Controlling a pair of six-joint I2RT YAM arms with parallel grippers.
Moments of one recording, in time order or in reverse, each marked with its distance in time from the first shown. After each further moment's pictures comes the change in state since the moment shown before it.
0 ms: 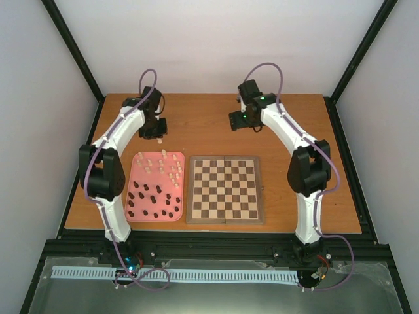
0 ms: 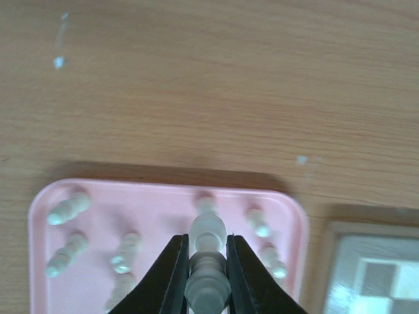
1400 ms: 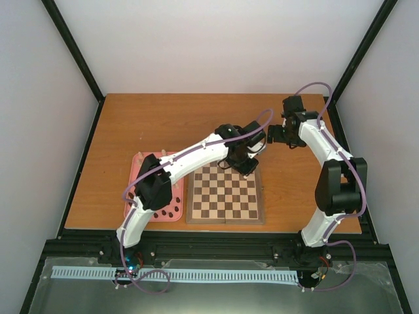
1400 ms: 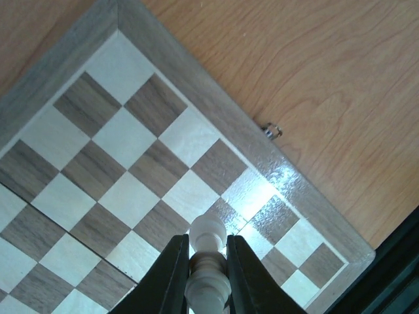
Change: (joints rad) left arm -0.777 0.279 0.444 -0.101 0.156 0.126; right arm -0.305 -0.341 -0.512 0.085 -0.008 0.074
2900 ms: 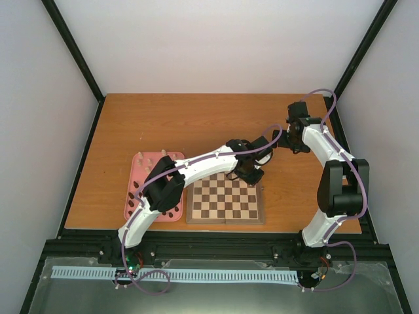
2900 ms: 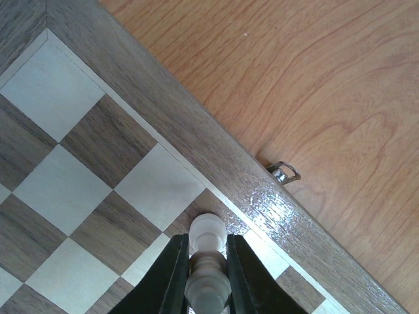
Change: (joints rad) left arm -0.057 0.071 -0.138 0.216 -0.069 -0.041; right arm -0.048 -0.026 -0.109 0.062 0.002 -0.007
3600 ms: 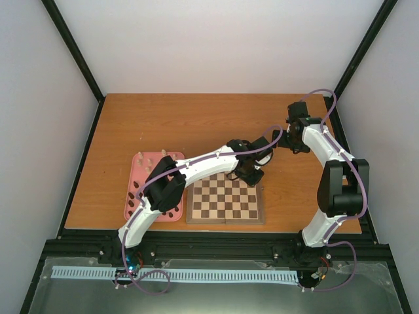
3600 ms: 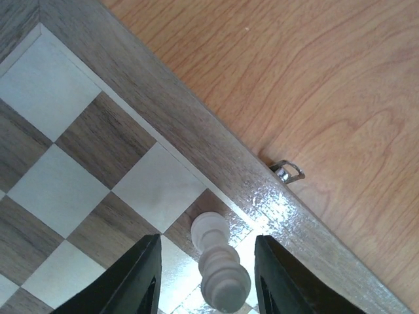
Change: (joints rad) left arm 0.000 0.011 0.007 -0.006 0.002 0.010; right arm 0.000 0.000 -0.001 0.000 -0.010 0.000
